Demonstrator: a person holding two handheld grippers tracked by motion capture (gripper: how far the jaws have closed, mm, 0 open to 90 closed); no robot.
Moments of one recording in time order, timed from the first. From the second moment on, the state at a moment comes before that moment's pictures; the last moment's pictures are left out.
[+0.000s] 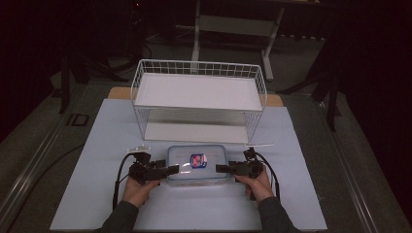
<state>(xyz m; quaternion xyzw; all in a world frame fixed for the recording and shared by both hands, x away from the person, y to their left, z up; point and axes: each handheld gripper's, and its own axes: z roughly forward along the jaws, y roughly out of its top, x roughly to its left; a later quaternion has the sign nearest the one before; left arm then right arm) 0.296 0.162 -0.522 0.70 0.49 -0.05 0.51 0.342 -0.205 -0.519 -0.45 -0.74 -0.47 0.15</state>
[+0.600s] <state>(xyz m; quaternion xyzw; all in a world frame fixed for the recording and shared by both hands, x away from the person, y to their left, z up) 0.283 0.177 -0.516 0.68 0.49 -0.09 0.54 0.324 -0.219 -0.513 -0.43 -0.73 -0.50 0.15</state>
